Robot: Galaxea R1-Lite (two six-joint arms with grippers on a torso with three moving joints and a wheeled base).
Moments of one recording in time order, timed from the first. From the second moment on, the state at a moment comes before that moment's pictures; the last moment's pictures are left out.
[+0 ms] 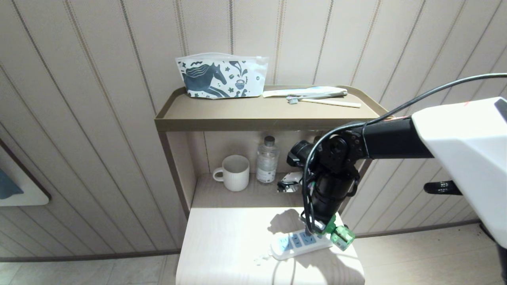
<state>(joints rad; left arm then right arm) 0.00 0.00 0.00 0.02 -0.01 0.00 0.53 2.17 -1.70 0.91 -0.08 -0.28</state>
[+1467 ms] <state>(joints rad) 0.00 0.00 0.00 0.02 -0.01 0.00 0.53 2.27 -1.76 0.87 -0.08 -0.30</state>
